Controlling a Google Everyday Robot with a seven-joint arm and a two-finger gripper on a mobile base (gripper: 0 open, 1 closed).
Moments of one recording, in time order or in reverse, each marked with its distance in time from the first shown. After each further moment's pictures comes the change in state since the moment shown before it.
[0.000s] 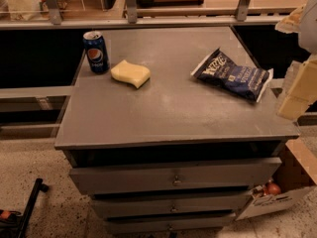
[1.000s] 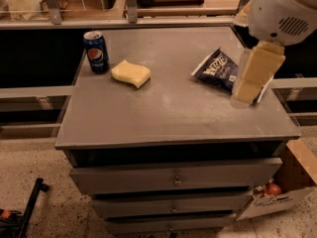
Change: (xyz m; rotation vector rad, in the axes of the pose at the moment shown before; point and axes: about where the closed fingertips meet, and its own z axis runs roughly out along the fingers) arm -0.060 -0.016 0.023 -0.044 -0.049 -0.061
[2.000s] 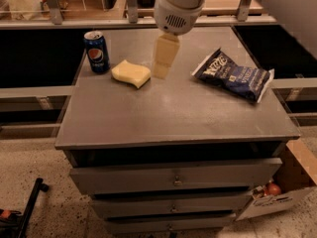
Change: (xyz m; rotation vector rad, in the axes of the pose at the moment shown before) arm -0.131 -0.069 0.097 0.030 -0.020 -0.056
